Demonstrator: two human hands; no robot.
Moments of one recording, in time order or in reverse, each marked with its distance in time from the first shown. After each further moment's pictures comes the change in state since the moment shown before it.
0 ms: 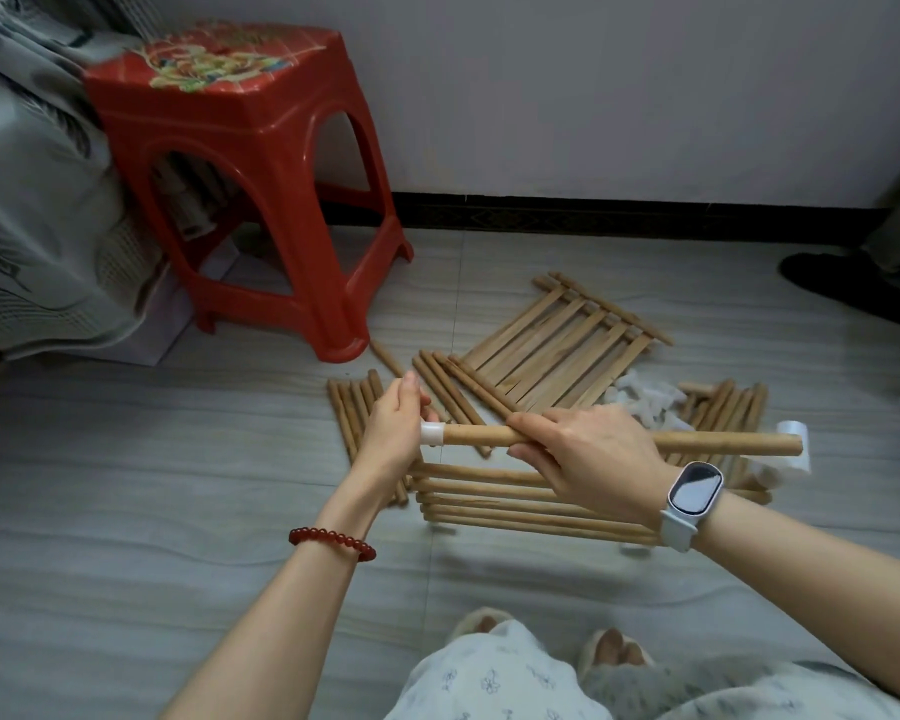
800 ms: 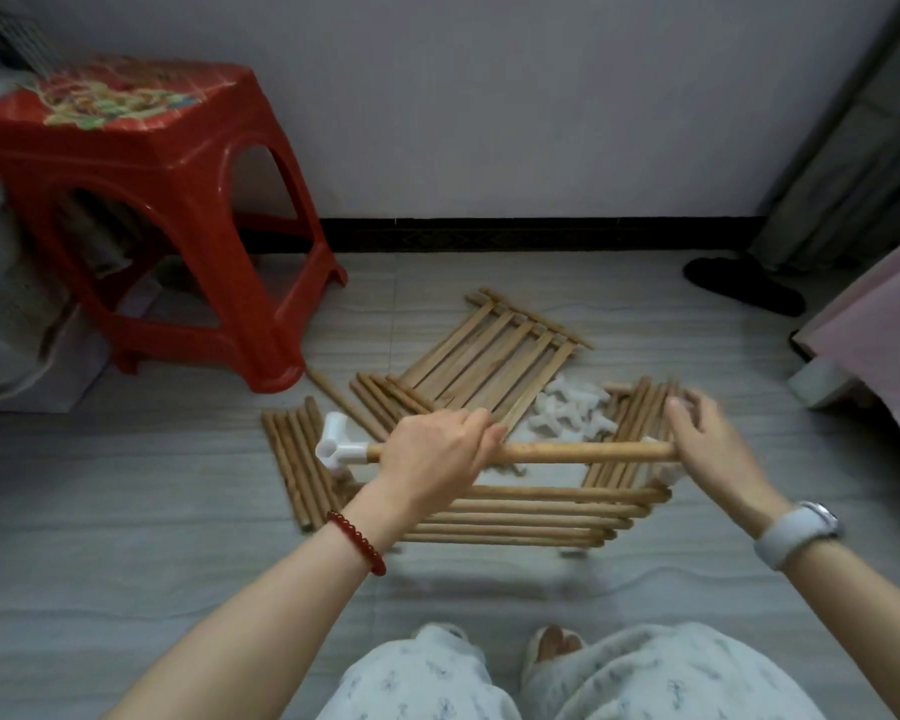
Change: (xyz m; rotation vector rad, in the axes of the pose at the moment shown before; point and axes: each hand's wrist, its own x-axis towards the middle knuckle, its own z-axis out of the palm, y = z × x) left_hand -0.038 0.049 0.068 0.997 -0.231 0.938; right_hand -0.103 0.095 -0.019 0.747 0.251 1.114
